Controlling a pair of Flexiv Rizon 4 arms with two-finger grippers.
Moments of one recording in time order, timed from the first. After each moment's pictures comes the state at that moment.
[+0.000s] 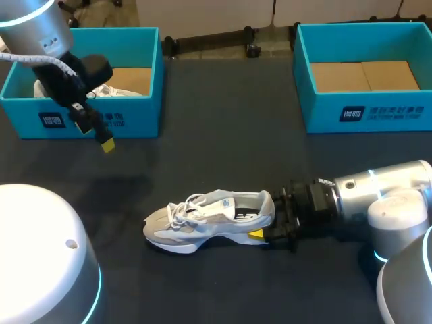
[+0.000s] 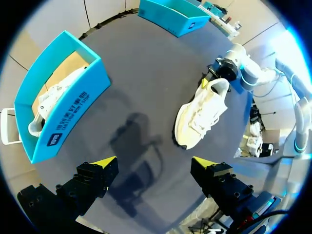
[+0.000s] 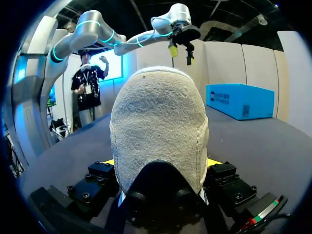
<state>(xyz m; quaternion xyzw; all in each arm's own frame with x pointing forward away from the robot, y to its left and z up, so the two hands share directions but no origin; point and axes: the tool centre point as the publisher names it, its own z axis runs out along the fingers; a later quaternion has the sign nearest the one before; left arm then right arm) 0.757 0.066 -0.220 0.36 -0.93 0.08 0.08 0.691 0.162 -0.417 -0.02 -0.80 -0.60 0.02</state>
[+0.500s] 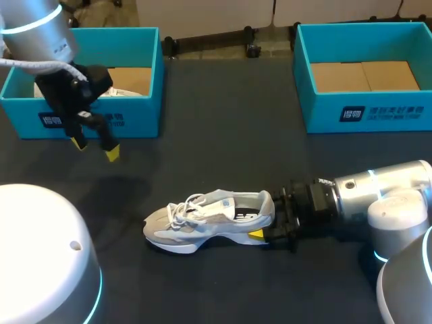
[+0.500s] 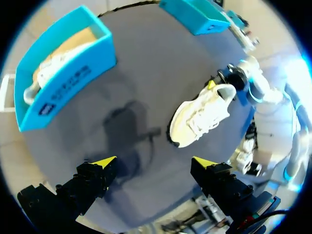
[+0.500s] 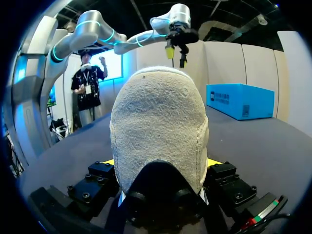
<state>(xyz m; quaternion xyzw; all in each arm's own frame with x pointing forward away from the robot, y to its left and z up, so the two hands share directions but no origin) 0.733 0.060 -0.230 0.47 -0.87 0.04 0.12 0.691 0.162 -0.417 -0.02 -0.80 -0.60 0.02</state>
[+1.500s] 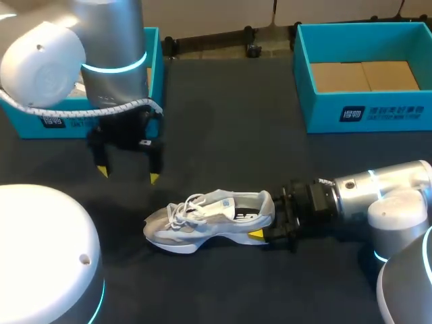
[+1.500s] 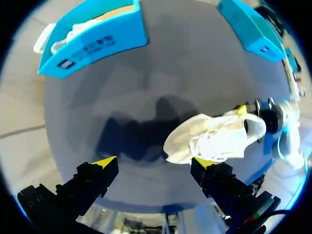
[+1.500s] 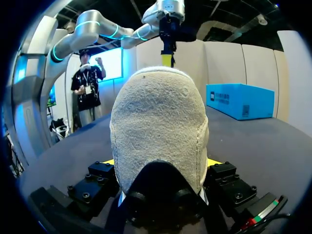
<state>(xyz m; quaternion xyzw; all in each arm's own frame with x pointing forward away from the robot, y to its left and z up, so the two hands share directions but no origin) 0.696 -0.005 -0.266 0.66 -0.75 -0.06 0.01 0.691 0.162 -0.417 -0.02 -0.80 -0.60 0.02</state>
